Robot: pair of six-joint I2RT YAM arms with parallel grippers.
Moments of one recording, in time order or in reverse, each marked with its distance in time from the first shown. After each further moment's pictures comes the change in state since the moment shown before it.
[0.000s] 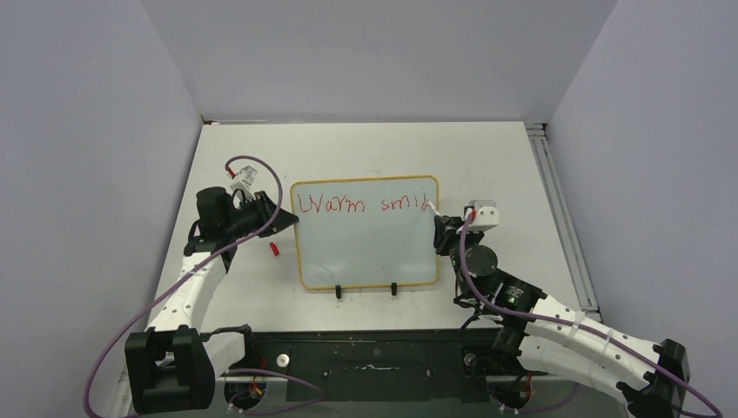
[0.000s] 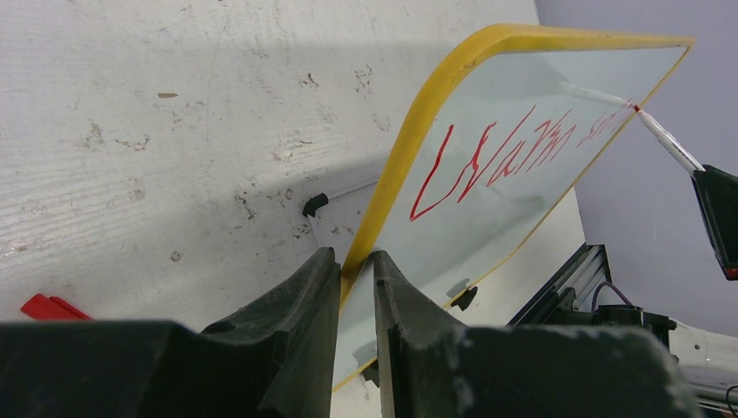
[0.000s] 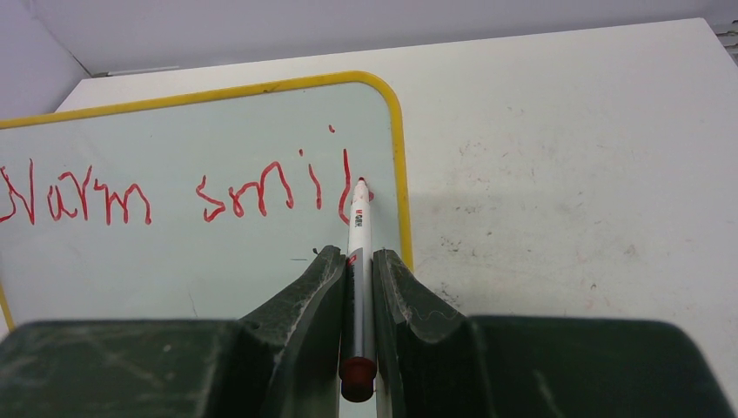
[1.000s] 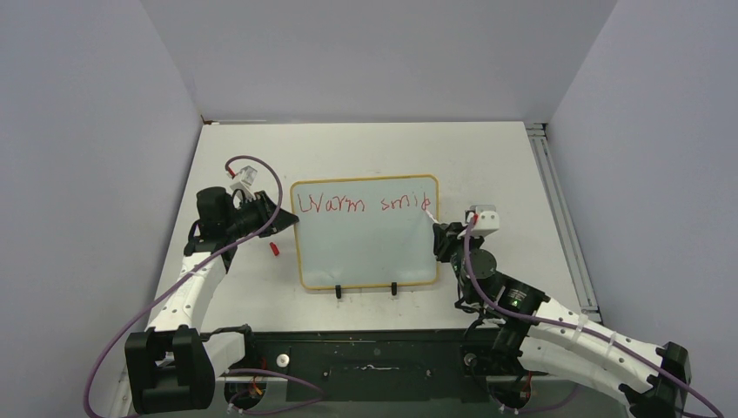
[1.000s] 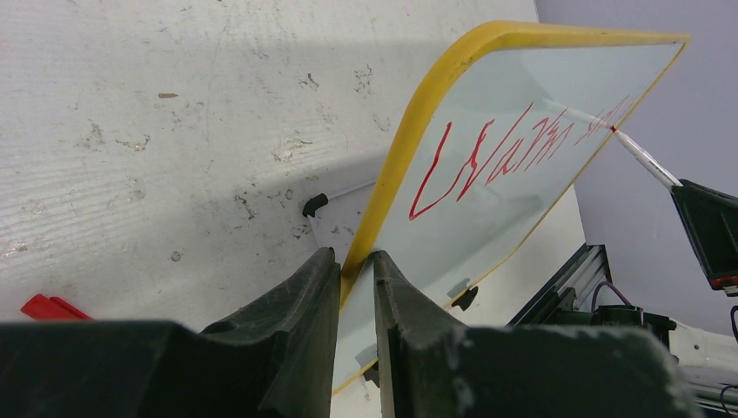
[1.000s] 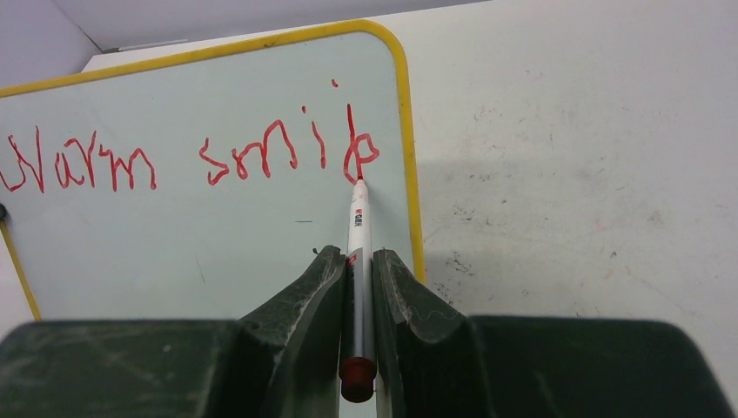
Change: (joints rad) left arm -0.001 0.000 0.000 0.000 0.000 0.000; right arm 0.009 -0.035 -0.019 -0.080 -0.031 0.090
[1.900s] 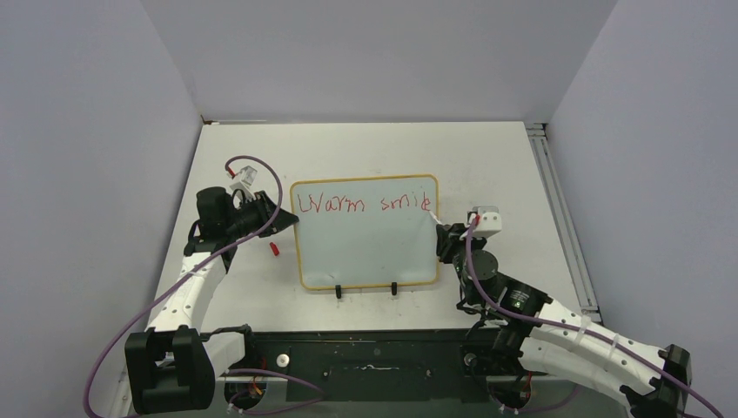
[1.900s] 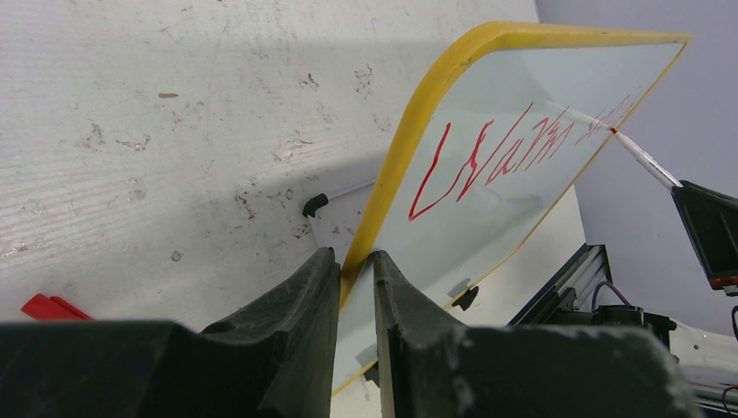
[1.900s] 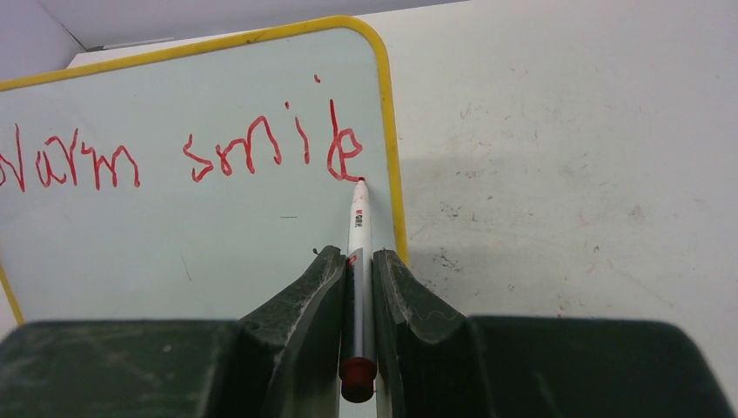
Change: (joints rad) left arm 0.000 -0.001 0.000 0.000 0.000 0.000; right arm 0.005 -0.016 0.000 -0.043 0.028 0.003
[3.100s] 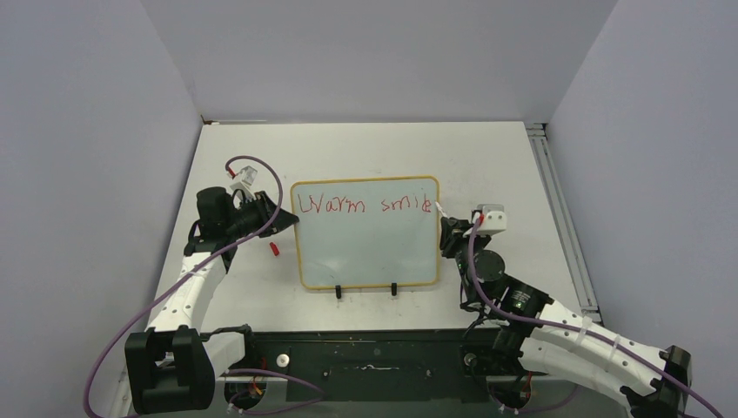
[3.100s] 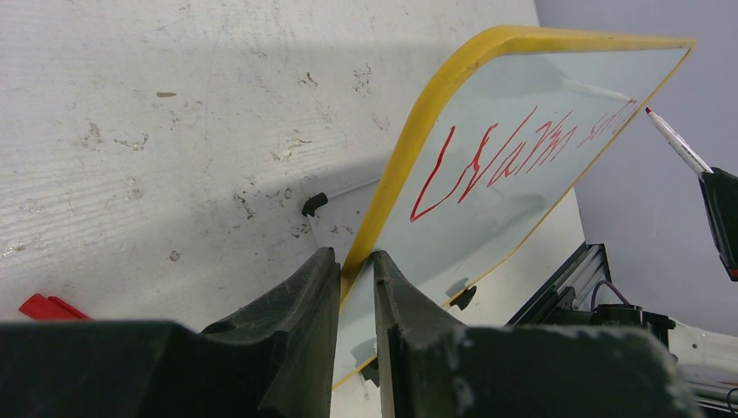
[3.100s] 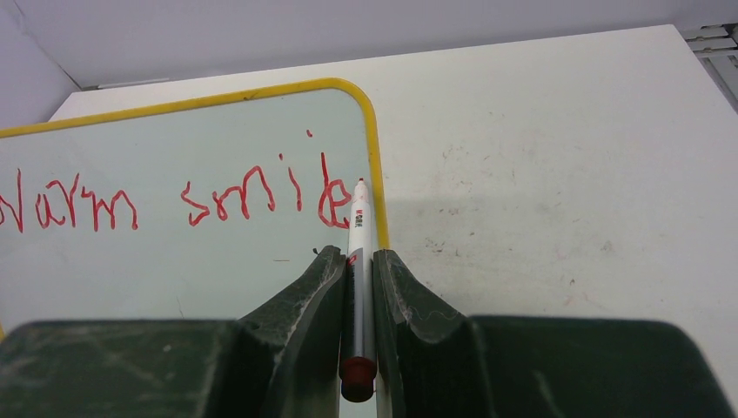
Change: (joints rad) left arm 0.000 0.000 0.000 -0.002 0.000 0.000; right arm 0.001 -0.018 0.000 0.093 0.040 -0.102
